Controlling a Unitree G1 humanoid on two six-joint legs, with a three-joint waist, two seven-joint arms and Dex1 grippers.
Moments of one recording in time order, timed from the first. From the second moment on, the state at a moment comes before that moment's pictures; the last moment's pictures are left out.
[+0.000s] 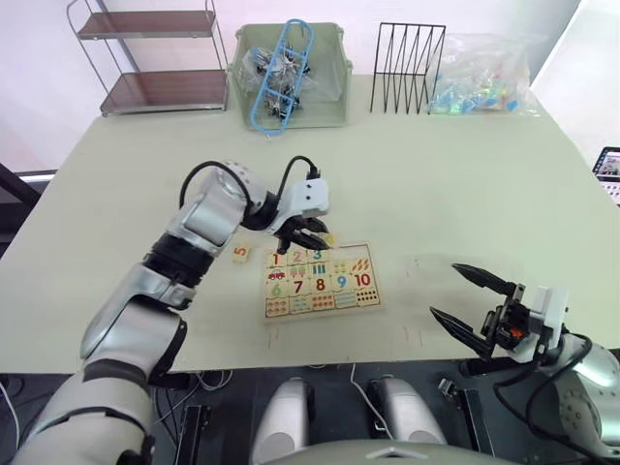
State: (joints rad) left arm -0.95 0.60 -0.49 0.28 0.02 0.49 -1.37; right arm 0.24 -0.47 -0.16 -0.22 0.55 -0.17 1.08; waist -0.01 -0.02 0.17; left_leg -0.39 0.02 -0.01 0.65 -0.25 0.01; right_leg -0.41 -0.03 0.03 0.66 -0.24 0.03
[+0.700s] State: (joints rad) left arm -0.97 0.53 -0.56 0.26 0.10 0.68 -1.36; right arm 0.25 -0.46 -0.16 -0.22 0.55 -0.17 1.06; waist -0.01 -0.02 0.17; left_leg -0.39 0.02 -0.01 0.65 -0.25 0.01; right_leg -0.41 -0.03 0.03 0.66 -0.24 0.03
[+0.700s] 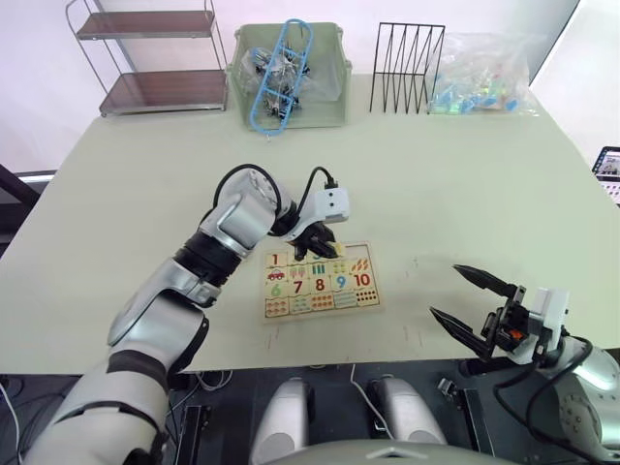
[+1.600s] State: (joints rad) left arm -0.98 0.51 -0.58 0.27 0.14 0.66 -1.35; right arm 0.23 -0.44 -0.14 -0.22 0.53 -0.20 1.06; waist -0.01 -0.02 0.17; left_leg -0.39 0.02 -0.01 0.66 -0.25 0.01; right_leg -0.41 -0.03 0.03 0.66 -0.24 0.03
